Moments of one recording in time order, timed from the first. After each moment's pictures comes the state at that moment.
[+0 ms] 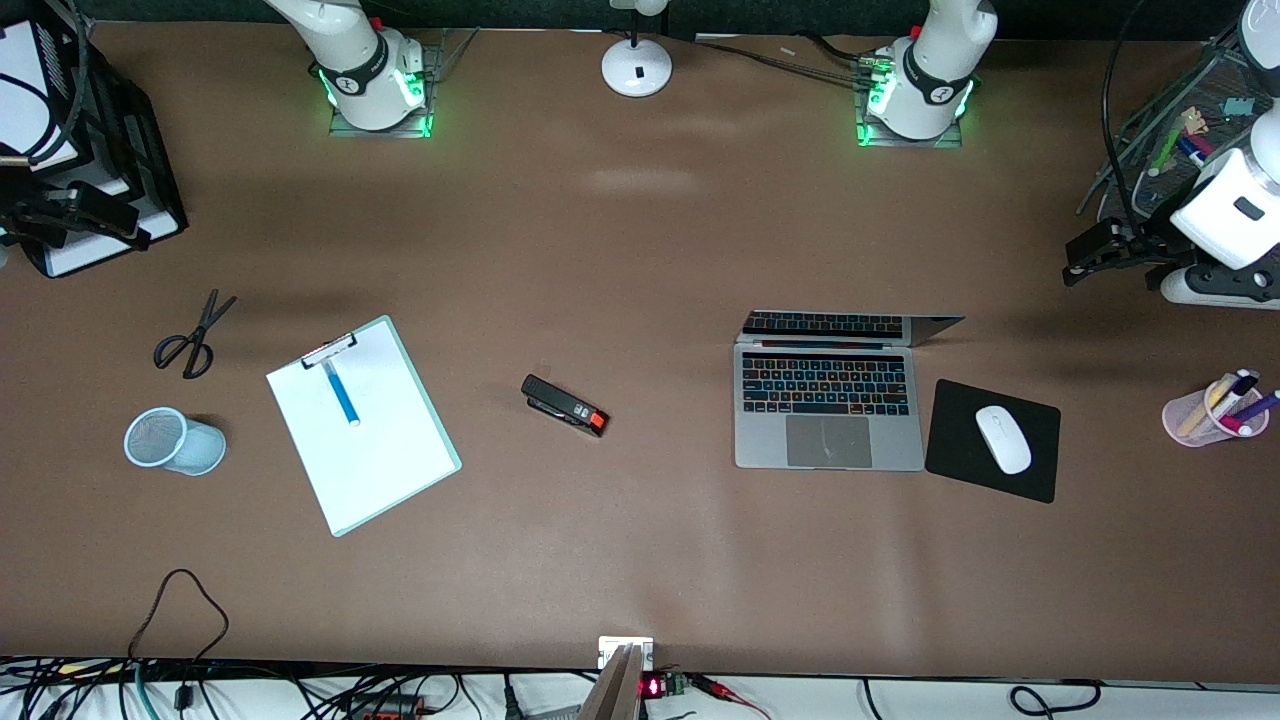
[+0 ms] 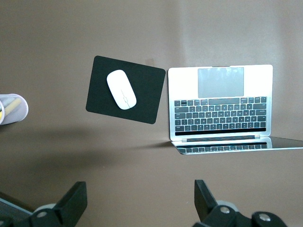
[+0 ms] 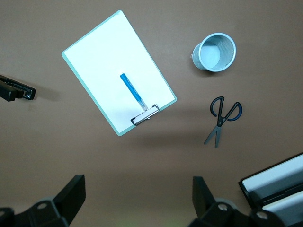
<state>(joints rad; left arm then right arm) 0.02 -0.02 -0.01 -1.76 -0.02 1.74 0.05 -0.02 0.01 -0.06 -1.61 0.02 1.56 -0.04</state>
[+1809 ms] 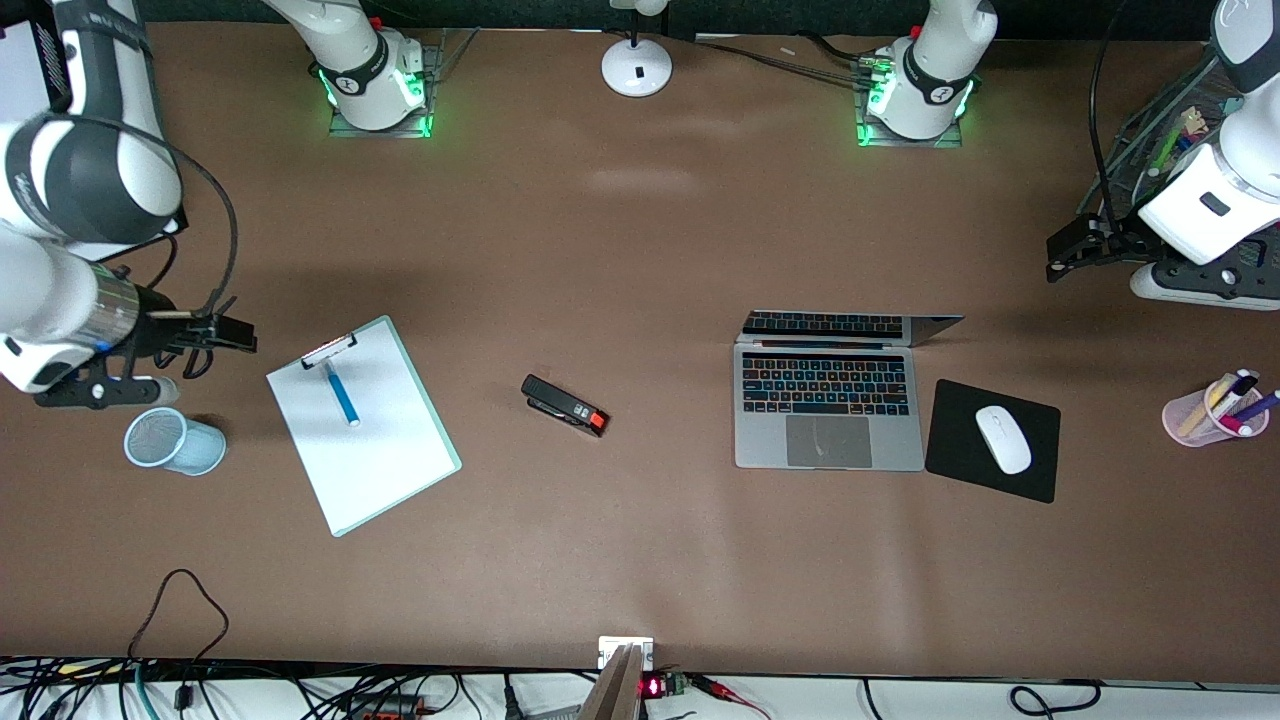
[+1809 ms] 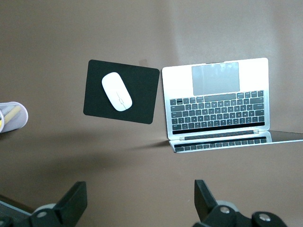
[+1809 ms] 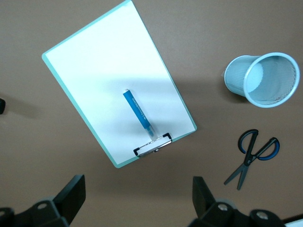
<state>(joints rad) 0.02 -0.02 -0.06 -1.75 0.00 1.74 0.06 0.04 0.32 -0.04 -1.60 0.01 1.78 -0.04</state>
